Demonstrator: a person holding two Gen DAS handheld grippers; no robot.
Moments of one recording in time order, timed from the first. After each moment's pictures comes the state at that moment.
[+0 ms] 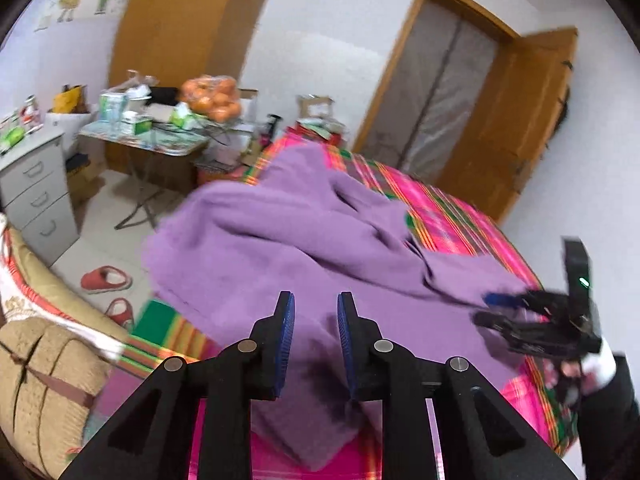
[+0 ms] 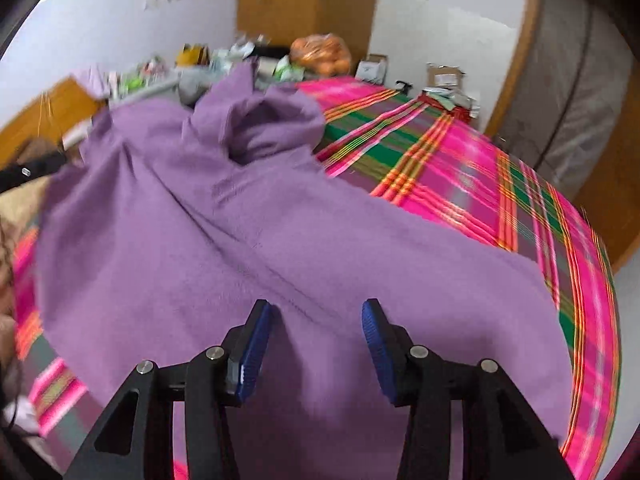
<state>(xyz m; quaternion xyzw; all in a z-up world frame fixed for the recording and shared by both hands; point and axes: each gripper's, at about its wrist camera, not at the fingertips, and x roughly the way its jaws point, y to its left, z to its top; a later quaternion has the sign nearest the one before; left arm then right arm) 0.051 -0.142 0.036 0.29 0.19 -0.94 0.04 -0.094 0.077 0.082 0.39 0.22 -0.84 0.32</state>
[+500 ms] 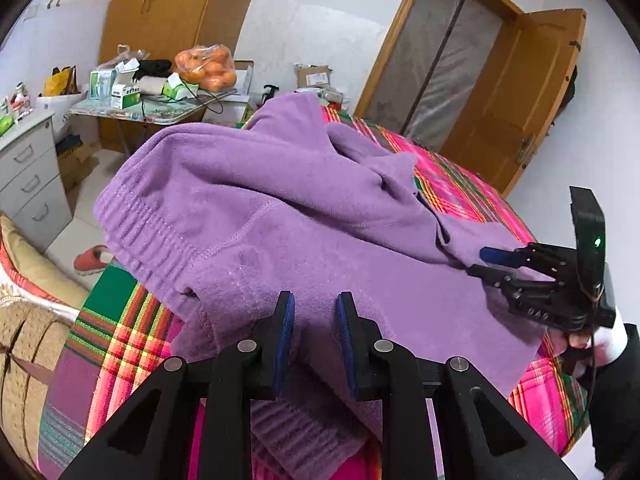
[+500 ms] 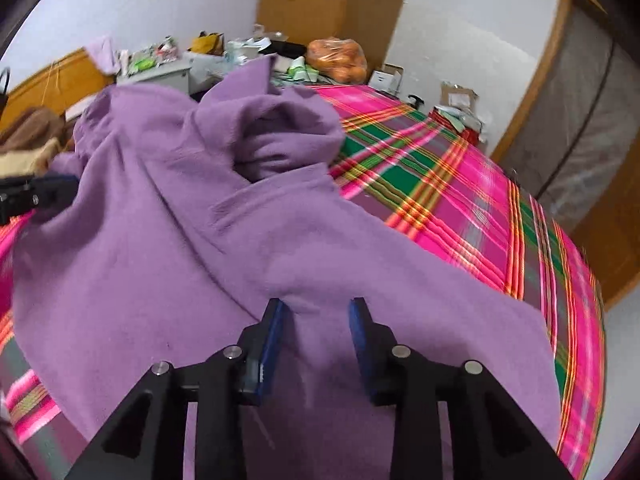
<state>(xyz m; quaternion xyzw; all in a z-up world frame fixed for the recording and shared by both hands) 0.032 -0.137 0.000 0.33 0.19 -0.92 0.04 -0.096 0.053 0.079 0.35 0.27 -0.84 0.32</state>
